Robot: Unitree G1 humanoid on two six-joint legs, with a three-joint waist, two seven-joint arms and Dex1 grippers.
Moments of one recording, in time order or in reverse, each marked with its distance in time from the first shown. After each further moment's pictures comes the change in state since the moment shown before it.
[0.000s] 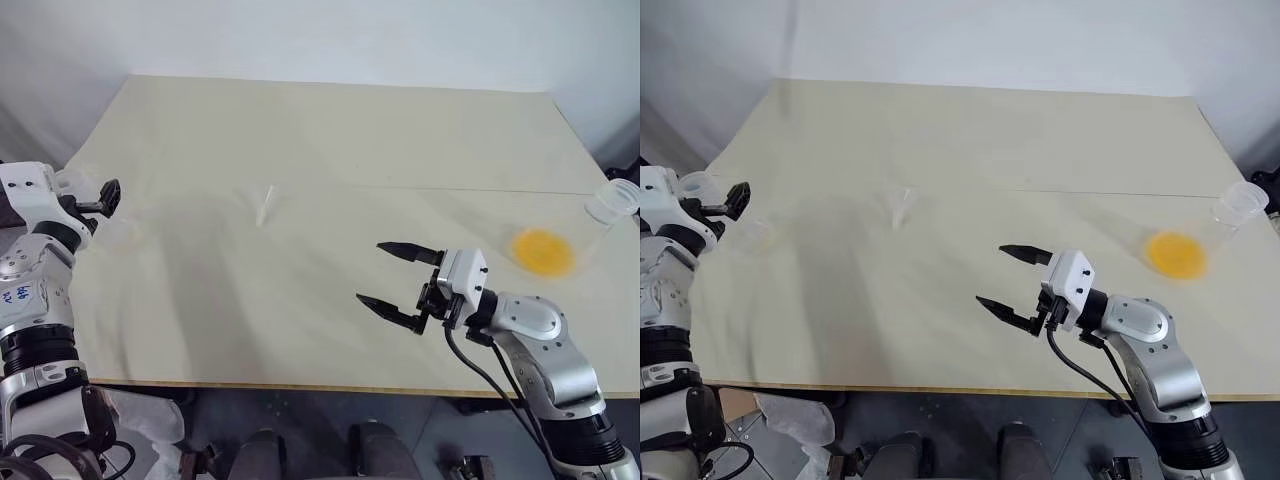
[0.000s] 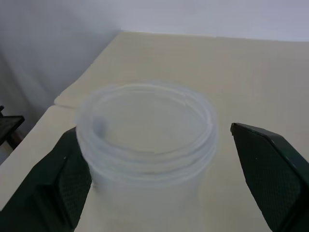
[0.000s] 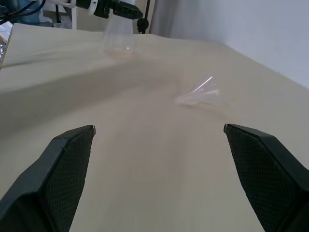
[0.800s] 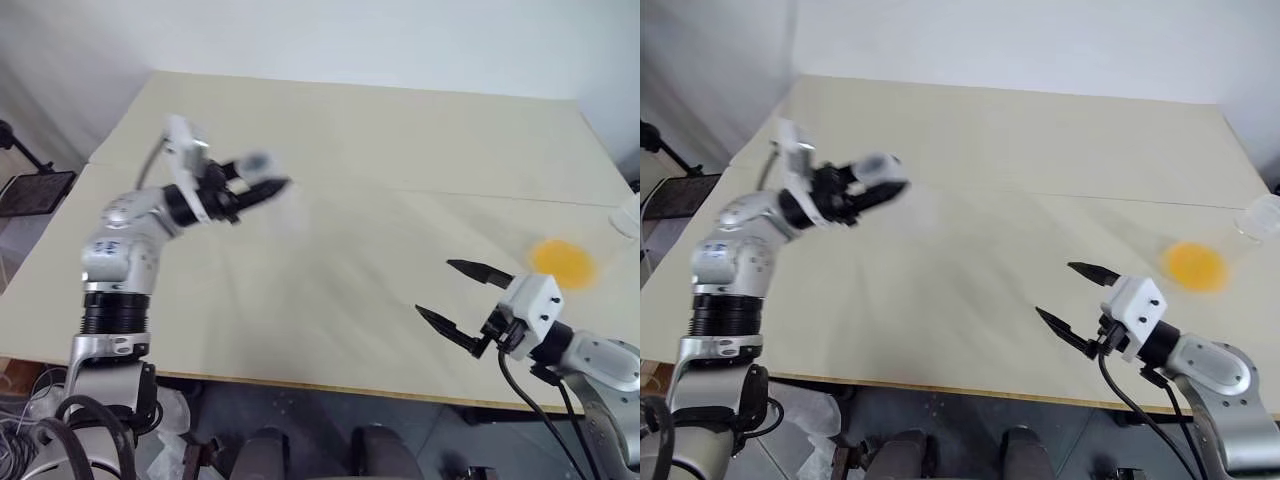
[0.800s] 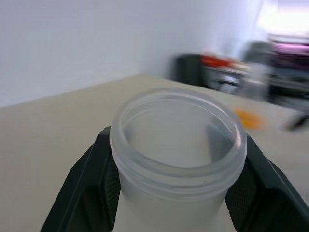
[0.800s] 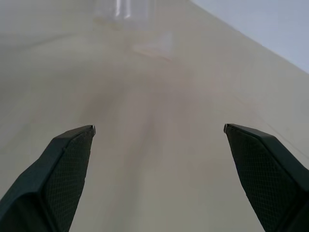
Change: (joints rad) left arm -0.167 -0.207 -0.466 -0.296 -0.185 0.099 -0.798; right arm 0.374 -0.108 -0.341 -0.202 0.008 0.048 -0.085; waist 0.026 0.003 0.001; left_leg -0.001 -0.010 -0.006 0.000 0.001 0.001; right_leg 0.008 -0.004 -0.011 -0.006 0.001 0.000
